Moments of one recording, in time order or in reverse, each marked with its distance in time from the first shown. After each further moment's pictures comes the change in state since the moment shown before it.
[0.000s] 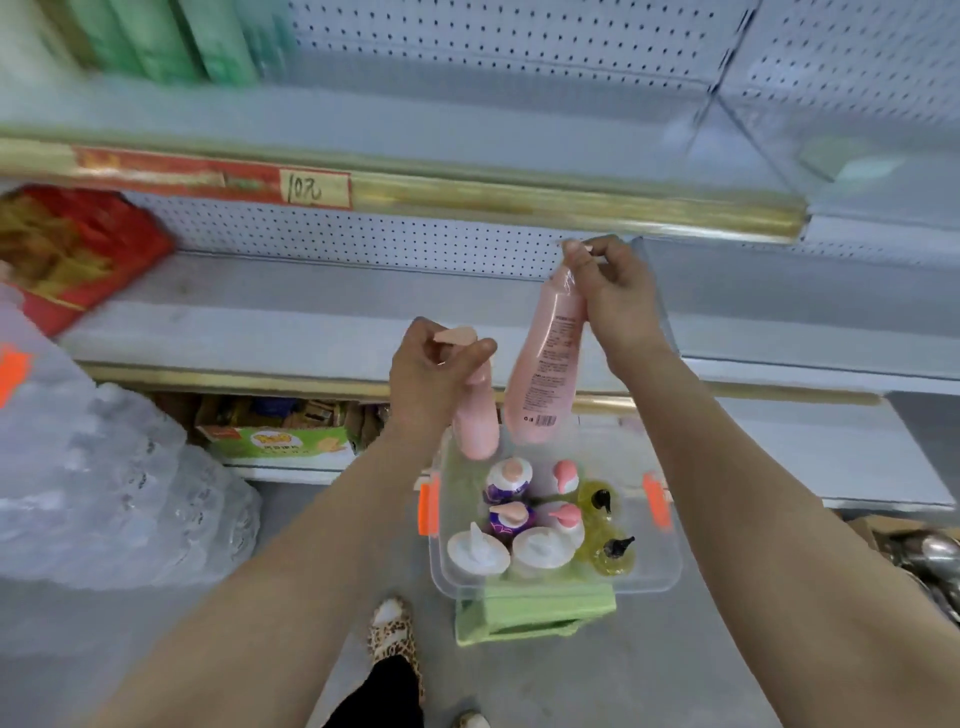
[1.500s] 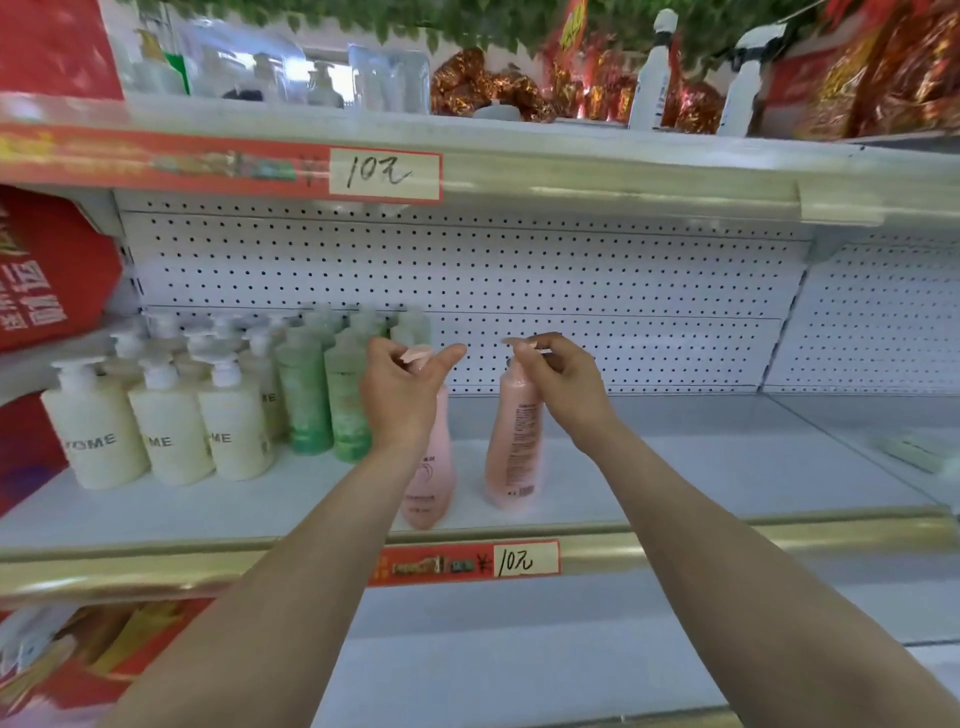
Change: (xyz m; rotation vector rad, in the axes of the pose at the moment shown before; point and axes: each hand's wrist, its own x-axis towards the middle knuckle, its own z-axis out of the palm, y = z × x) left_hand 0.294 0.272 -0.196 0.061 0.261 0.490; right_hand 0.173 -0.204 0.280 0.038 -0.021 -0.285
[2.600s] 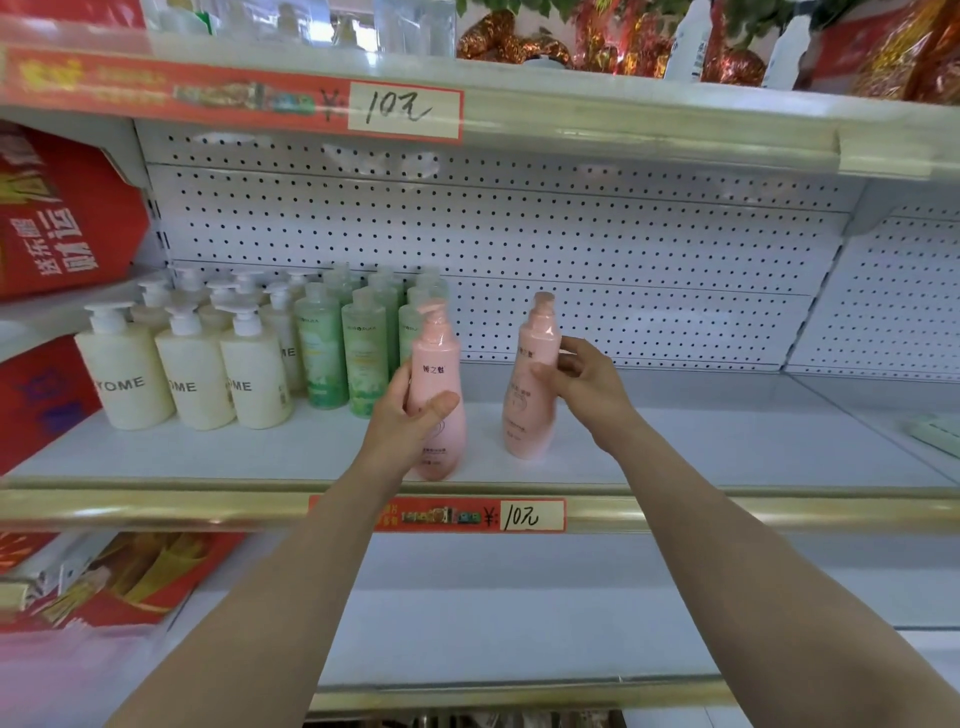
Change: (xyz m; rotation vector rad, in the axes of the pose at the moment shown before) left_hand -0.041 -0.065 -0.048 -0.136 -0.452 -0.181; right_hand -0.017 0.046 -0.013 -0.071 -0.051 0.167
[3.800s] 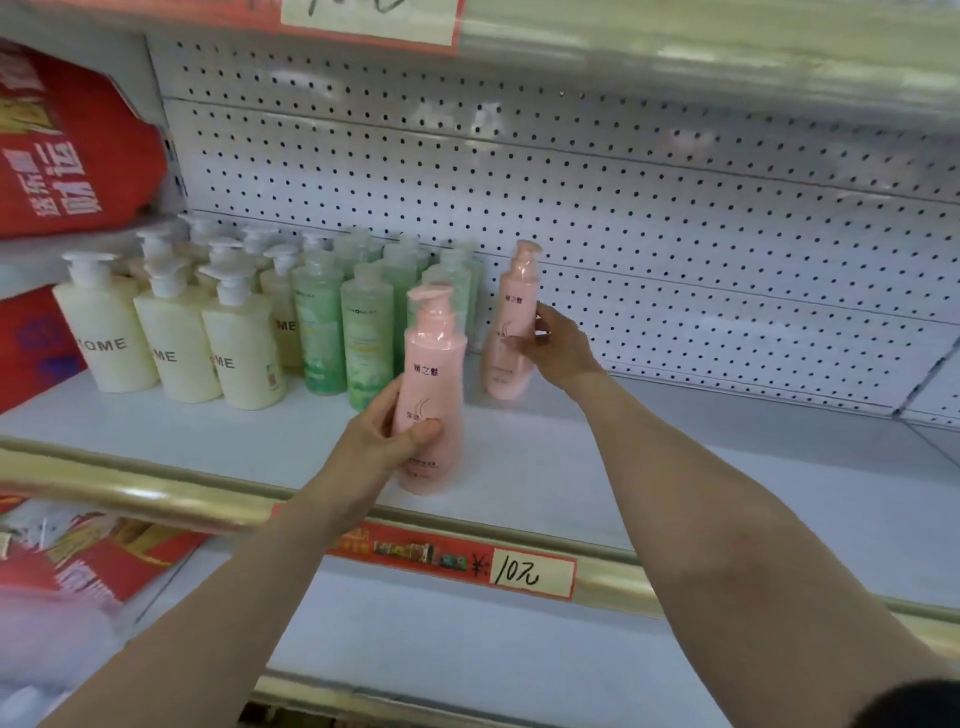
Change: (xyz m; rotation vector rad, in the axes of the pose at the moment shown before) left_hand 0.017 -0.028 -0.007 -0.047 -0.032 -0.073; right_hand 0.161 0.048 0.056 -0.317 -0.215 -0.121
